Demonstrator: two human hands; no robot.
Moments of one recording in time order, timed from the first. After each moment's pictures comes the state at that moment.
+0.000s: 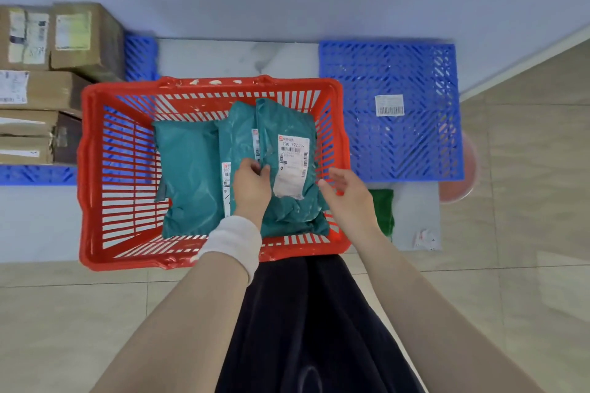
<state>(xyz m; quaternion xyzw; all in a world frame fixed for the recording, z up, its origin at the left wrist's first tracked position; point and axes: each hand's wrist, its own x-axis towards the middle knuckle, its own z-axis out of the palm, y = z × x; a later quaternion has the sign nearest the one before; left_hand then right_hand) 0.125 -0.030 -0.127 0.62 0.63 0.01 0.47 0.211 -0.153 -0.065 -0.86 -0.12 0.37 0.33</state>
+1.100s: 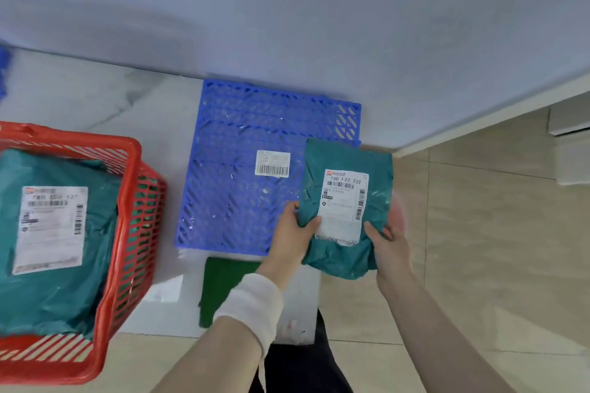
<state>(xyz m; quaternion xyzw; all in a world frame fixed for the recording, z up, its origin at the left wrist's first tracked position) 0.466 -0.227 -0.168 0.47 0.55 0.00 0.69 0.570 -0.333 -0.152 -0.79 0.18 0.37 0.46</state>
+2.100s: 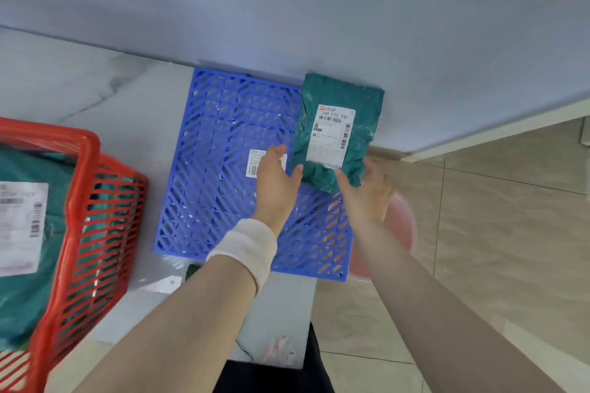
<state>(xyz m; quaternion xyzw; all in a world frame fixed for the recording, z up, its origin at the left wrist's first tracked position) 0.523 -0.162 -0.220 0.60 0.59 0.09 0.53 0.620 -0.248 -0.214 -0.92 -0.09 0.28 0.27</state>
